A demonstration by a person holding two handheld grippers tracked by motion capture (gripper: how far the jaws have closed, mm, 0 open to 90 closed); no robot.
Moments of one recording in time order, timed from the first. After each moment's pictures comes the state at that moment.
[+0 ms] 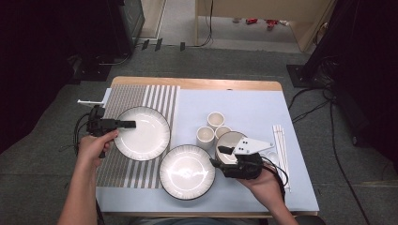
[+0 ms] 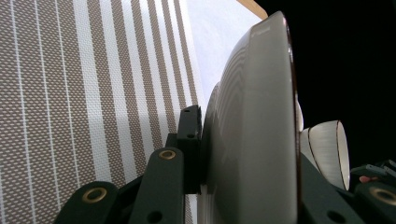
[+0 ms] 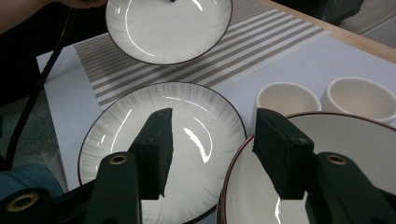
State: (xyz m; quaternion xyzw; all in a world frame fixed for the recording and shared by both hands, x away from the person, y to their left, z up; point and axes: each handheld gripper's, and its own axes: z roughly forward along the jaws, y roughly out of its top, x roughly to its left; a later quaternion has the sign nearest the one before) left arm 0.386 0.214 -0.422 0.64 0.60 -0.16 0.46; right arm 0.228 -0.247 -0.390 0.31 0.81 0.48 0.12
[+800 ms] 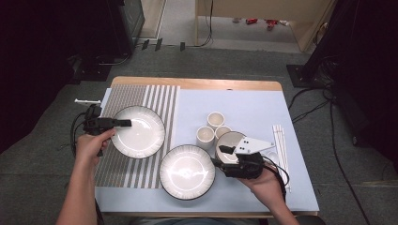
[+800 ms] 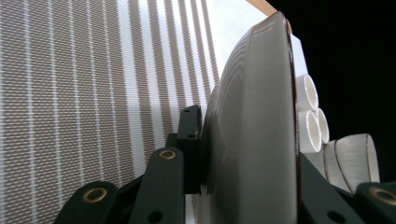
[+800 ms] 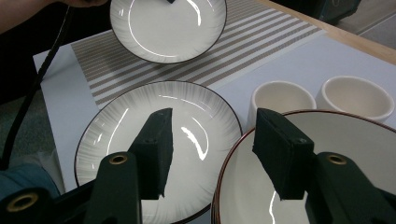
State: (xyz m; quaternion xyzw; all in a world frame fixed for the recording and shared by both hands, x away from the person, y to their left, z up) left arm 0.391 0.227 -0.427 0.64 0.62 -0.13 0.44; right arm 0.229 -0.249 -0.390 0.31 0.81 0.48 0.12
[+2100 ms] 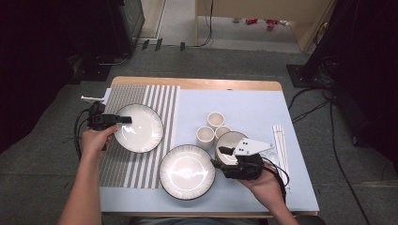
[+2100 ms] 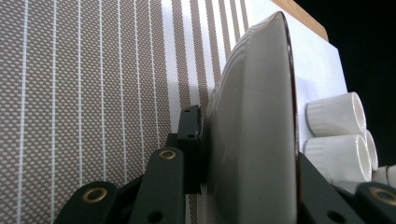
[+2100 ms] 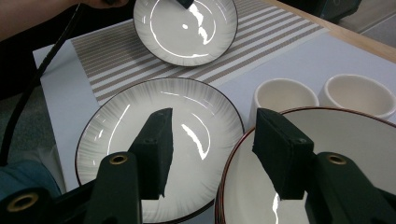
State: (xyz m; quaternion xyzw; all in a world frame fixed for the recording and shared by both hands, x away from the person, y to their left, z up) left arm 0.421 0.226 -0.446 0.64 0.64 -0.10 0.41; right arm 0.226 -0.248 -0.391 0.30 0.82 0.47 0.12
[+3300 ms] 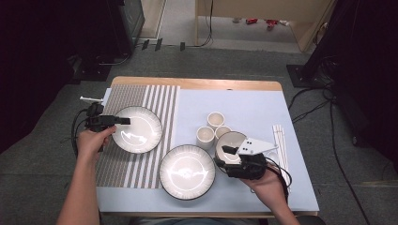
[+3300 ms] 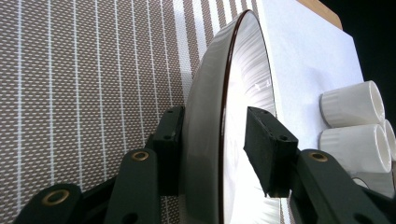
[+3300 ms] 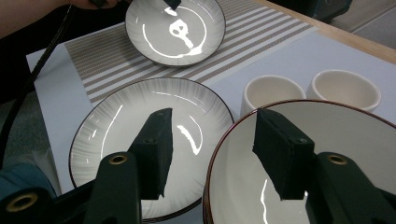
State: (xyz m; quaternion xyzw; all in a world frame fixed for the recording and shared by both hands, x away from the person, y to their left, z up) left arm 0.415 0.233 -0.444 0.66 0.63 -0.08 0.40; right arm 0.226 -0.256 -0.392 0.32 0.81 0.47 0.13
